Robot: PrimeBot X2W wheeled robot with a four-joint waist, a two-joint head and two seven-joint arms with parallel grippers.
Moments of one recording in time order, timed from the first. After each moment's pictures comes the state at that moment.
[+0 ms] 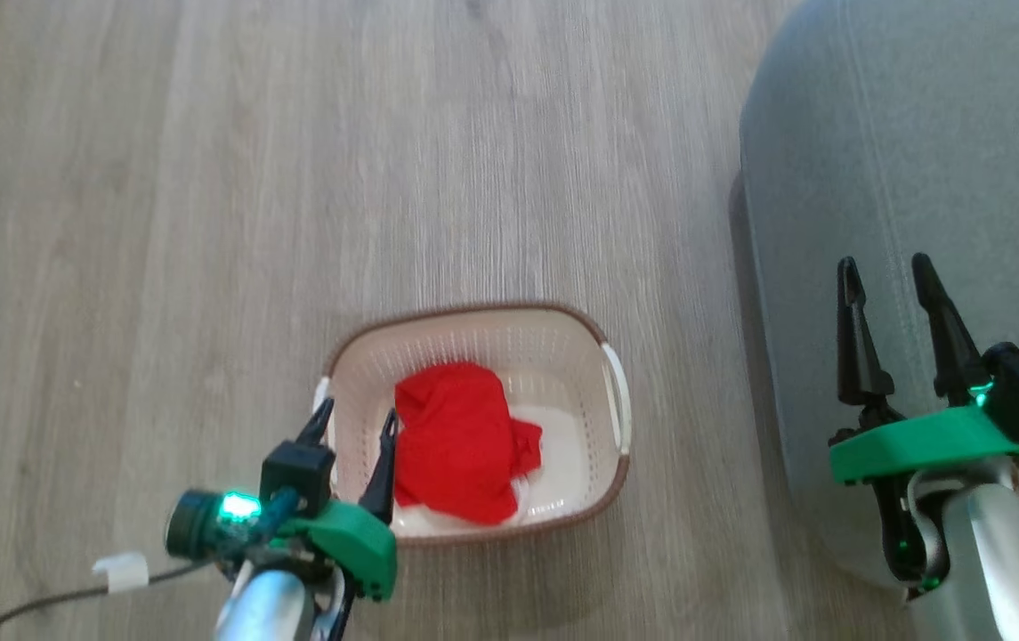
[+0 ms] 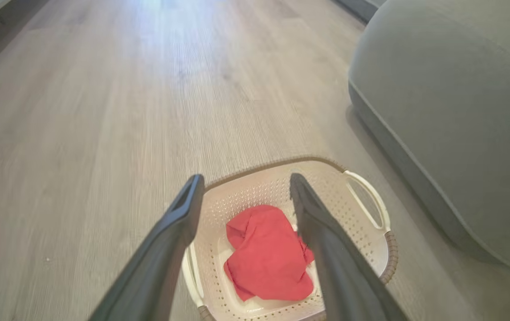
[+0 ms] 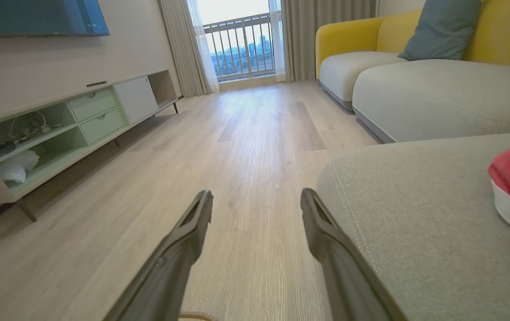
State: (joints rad) left arm -0.15 0.05 -0.30 0.43 -0.12 0.09 -0.26; right arm -0.16 -0.08 -0.03 0.16 0.25 0.13 -0.25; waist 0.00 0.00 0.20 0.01
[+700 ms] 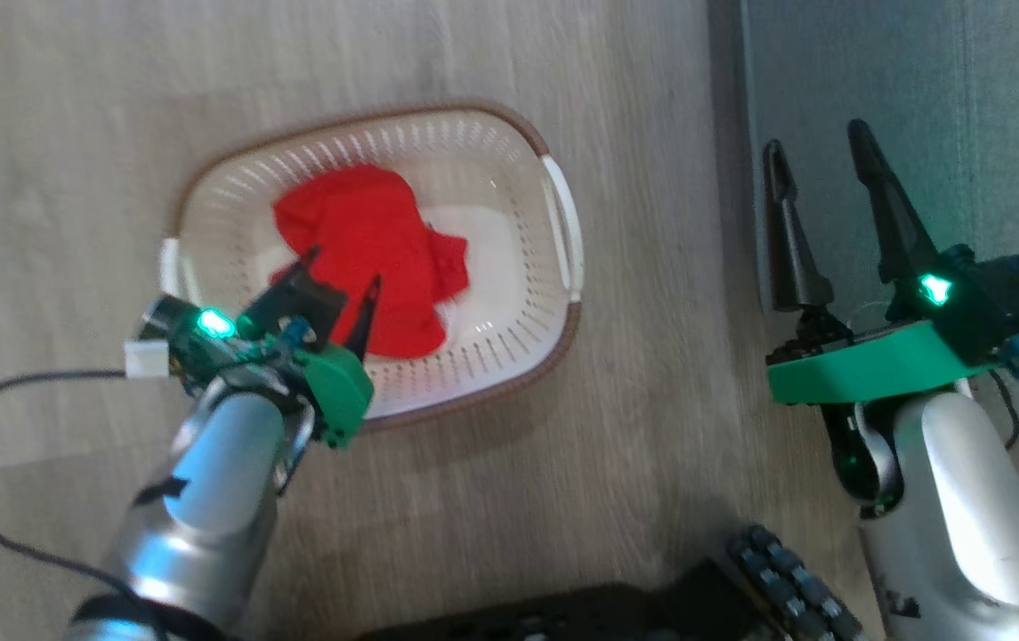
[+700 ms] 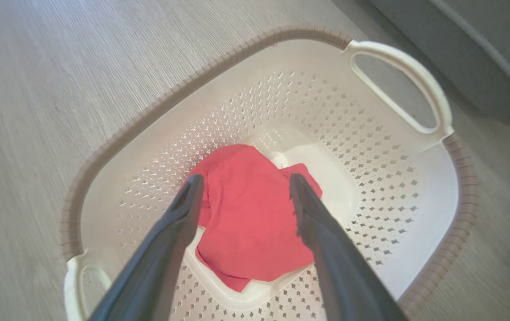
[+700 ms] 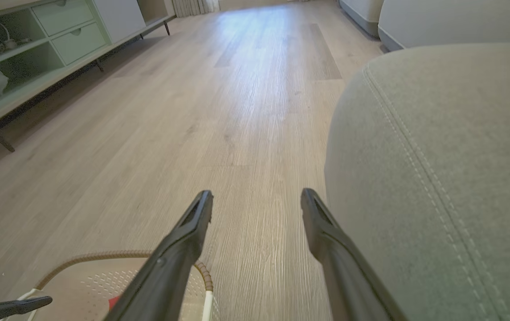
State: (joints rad) left arm -0.60 0.09 -0.37 0.79 0.04 -0.01 -0.26; right arm -0.32 -0.06 0.10 0.06 0.20 0.13 -0.25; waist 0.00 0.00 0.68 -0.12
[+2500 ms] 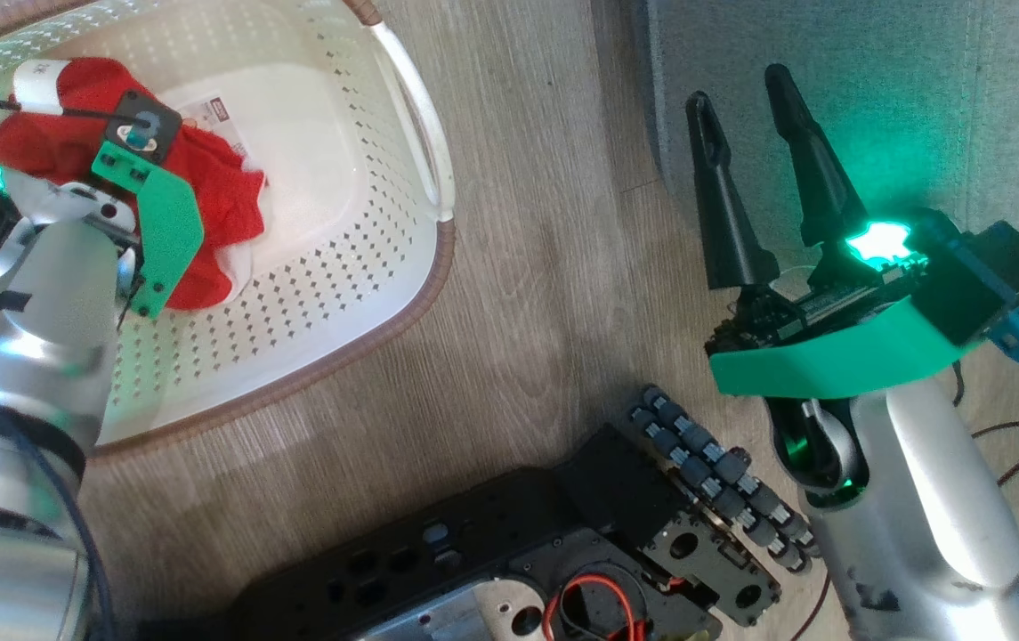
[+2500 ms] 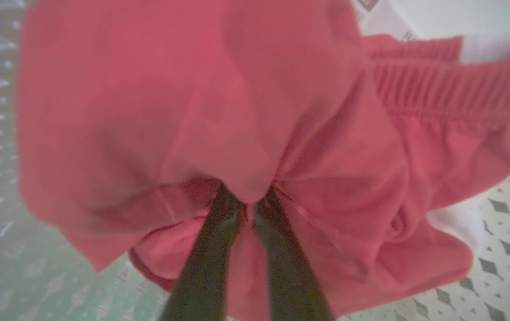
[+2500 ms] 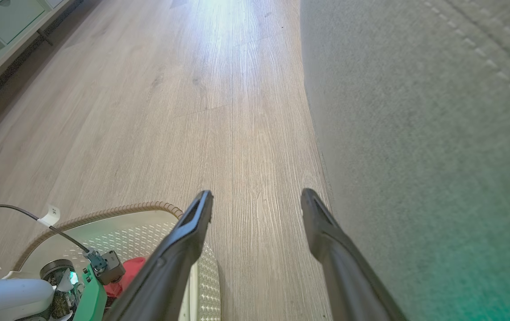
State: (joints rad) left arm -1.08 0.23 -0.49 1.28 0.09 0.02 0.14; right arm -0.39 -0.05 0.26 -0.03 0.42 0.13 -0.26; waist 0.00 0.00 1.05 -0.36
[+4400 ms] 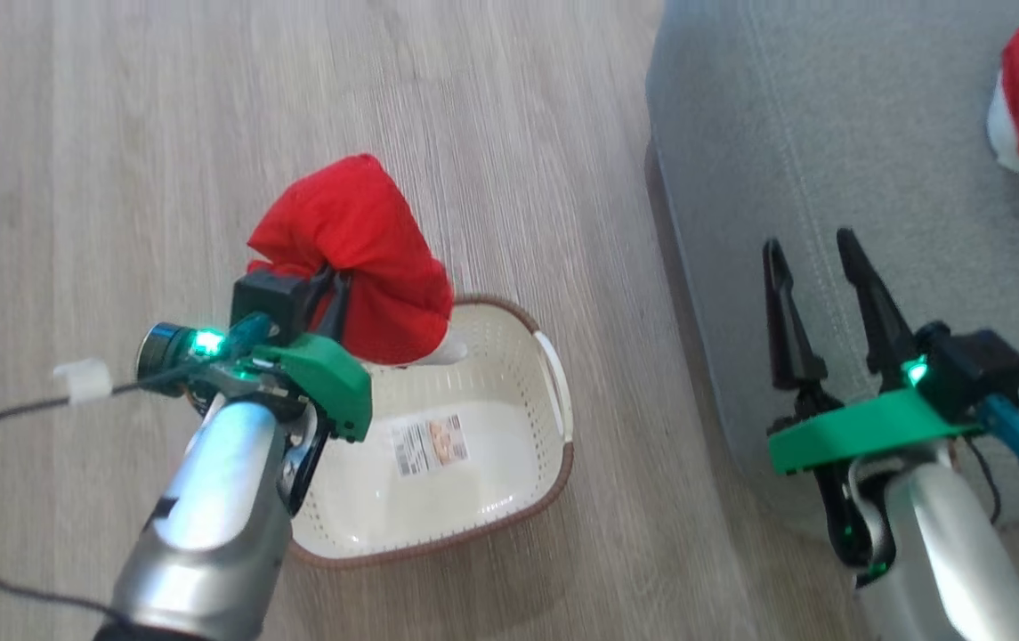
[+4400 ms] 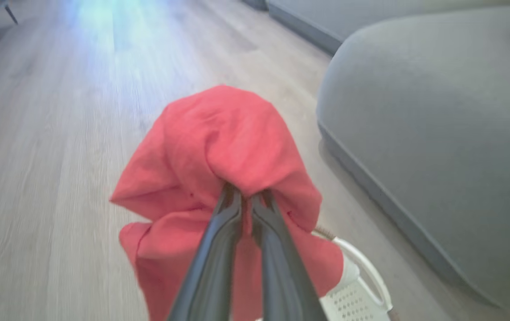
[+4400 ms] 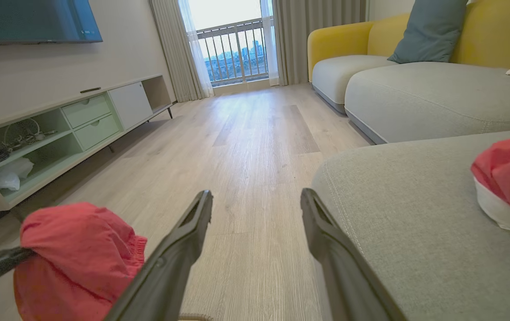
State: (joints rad) left arm -0.58 0.07 -0.33 0.76 -0.18 0.00 -0.25; right arm -0.22 -0.05 0.08 0.15 0.24 0.13 -0.26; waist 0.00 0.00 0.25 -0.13
